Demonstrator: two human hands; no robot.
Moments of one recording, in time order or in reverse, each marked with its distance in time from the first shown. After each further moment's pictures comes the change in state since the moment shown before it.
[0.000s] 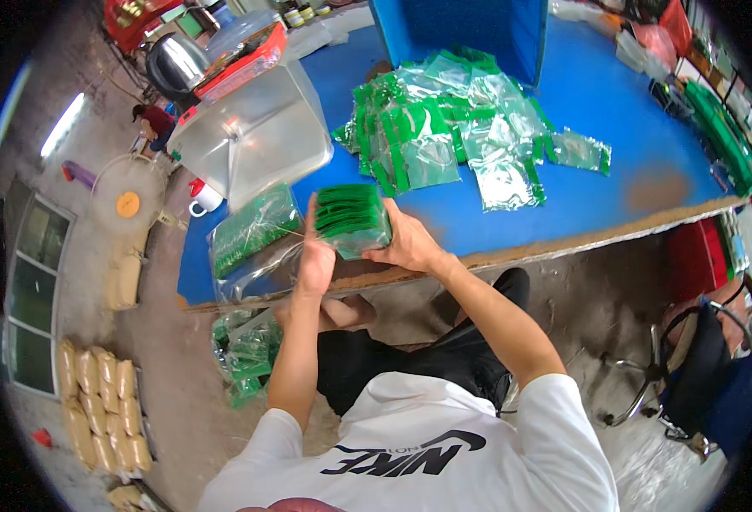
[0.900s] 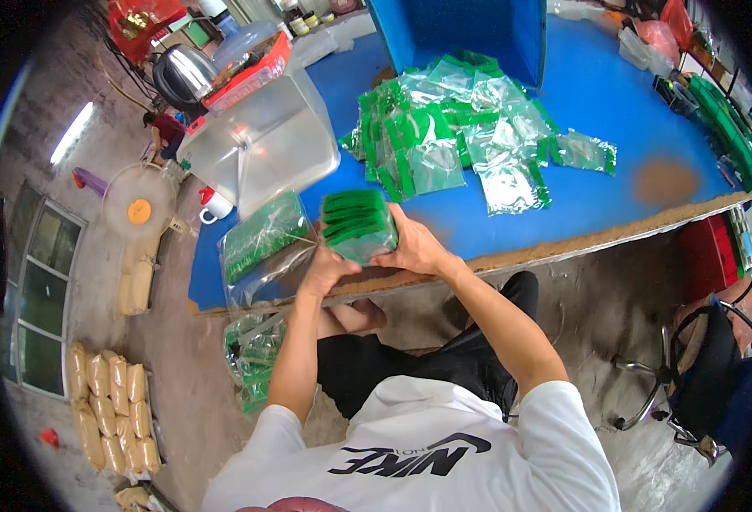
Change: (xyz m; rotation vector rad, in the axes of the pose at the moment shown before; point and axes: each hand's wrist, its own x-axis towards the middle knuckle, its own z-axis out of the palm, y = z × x) left_hand 0.011 0.008 -0.004 0.499 -0.133 -0.138; right_hand 0.005 0.002 -0.007 0.049 -0.049 -0.049
